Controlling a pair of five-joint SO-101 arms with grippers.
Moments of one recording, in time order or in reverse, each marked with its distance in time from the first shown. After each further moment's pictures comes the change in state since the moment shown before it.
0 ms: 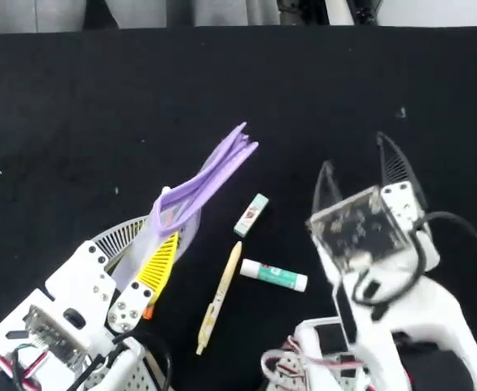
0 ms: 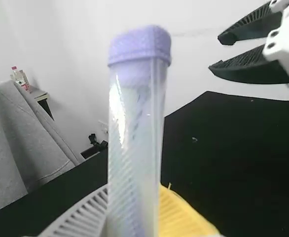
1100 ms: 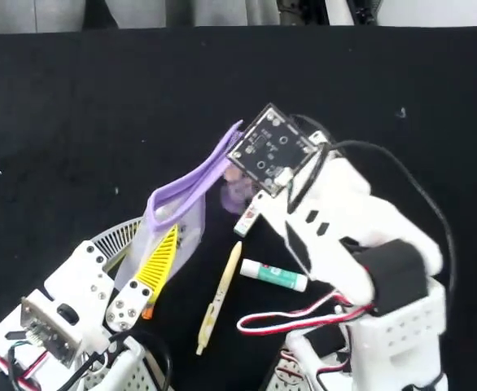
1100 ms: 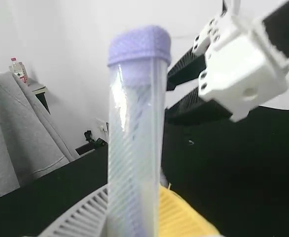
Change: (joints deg) left arm 0.1 0.0 0.0 0.0 3.7; right arm -15.7 22.2 -7.5 2.1 0.4
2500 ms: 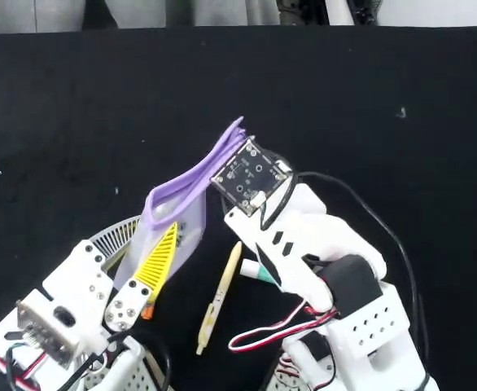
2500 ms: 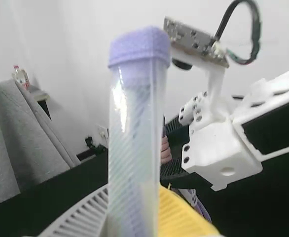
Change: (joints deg) left arm 0.0 0.0 0.0 -1.5 0.0; right arm -6.7 -11.5 30.1 -20.1 -8.0
